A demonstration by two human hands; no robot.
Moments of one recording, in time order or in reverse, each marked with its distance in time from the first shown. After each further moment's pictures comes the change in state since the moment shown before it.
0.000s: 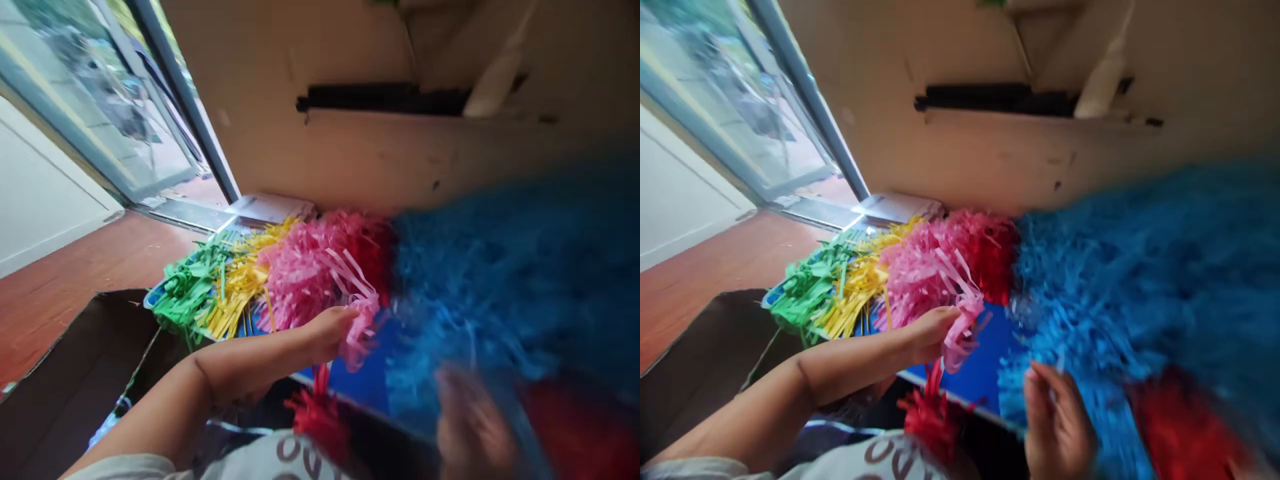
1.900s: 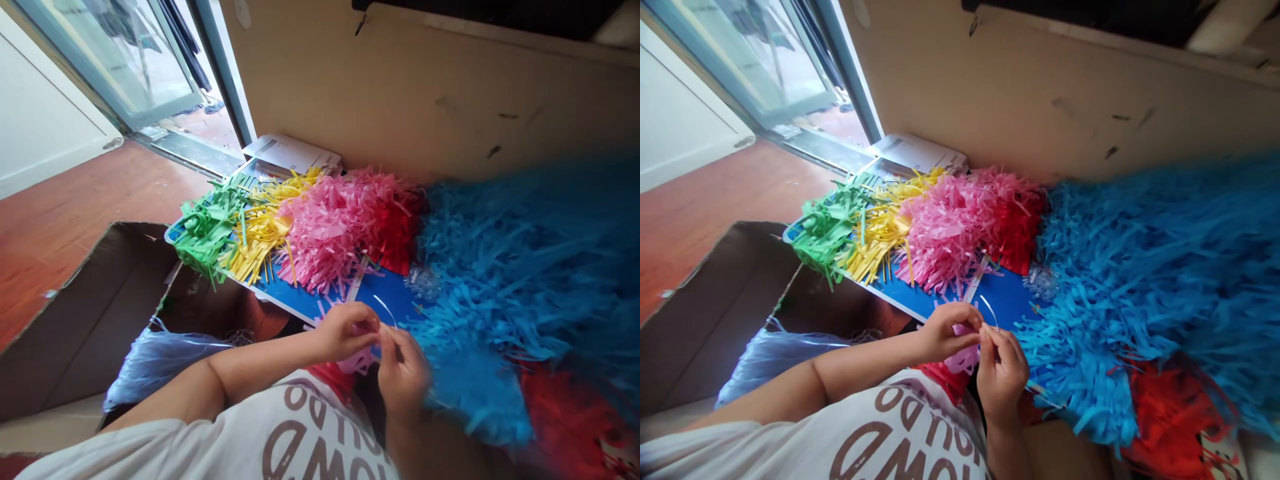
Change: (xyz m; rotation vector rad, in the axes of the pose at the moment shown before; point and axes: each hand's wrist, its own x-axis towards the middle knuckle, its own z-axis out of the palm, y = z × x) left_hand -0.048 -0.066 -0.031 0.769 -0.021 0.762; right_hand -0.042 -0.028 0.064 -0.178 -0.170 -0.165
